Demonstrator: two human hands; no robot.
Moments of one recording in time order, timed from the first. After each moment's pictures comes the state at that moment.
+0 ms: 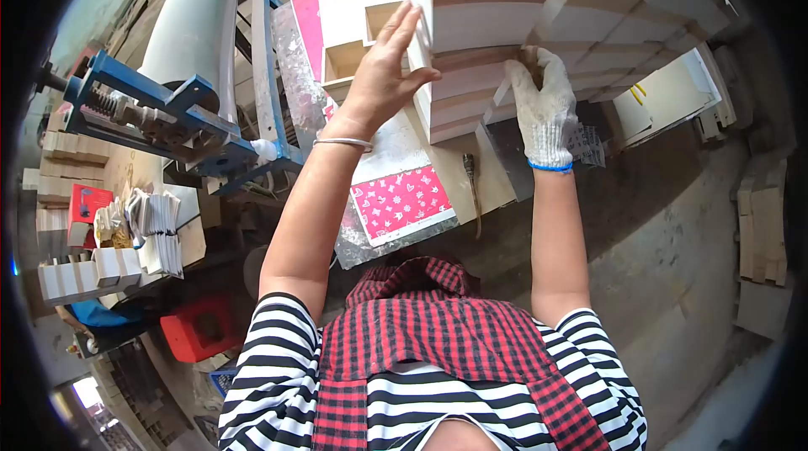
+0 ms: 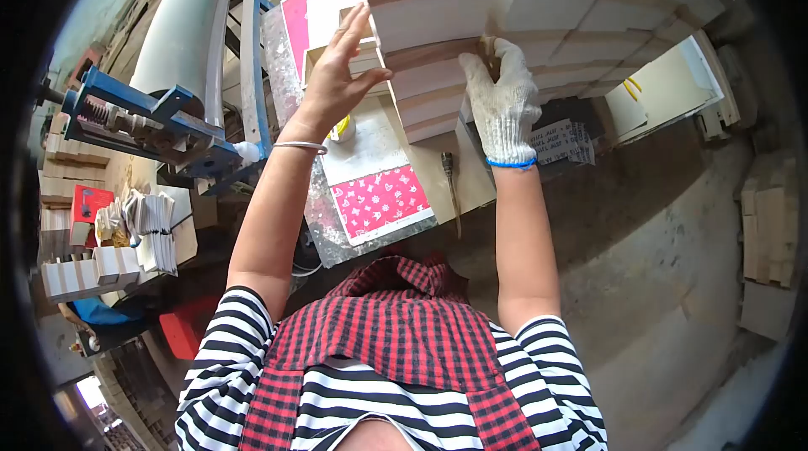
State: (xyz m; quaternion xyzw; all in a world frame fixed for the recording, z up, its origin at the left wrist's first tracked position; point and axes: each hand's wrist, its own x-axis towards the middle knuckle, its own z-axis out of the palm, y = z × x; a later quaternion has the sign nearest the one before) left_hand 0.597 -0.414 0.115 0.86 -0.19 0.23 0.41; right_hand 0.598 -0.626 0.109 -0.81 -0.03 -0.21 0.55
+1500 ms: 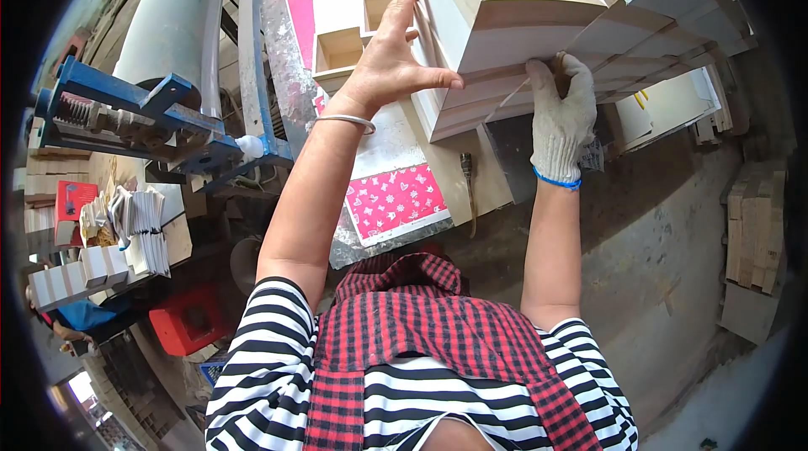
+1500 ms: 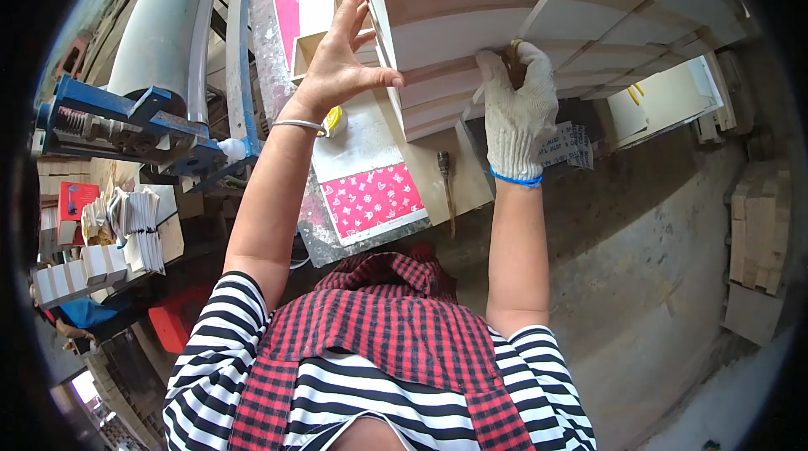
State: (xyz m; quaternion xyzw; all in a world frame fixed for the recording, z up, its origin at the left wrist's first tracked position) left_hand 0.641 -0.405 0.089 0.80 -0.21 0.14 0.54; right_hand 0.602 -0.620 0.113 -0.79 -0.01 -0.24 0.56
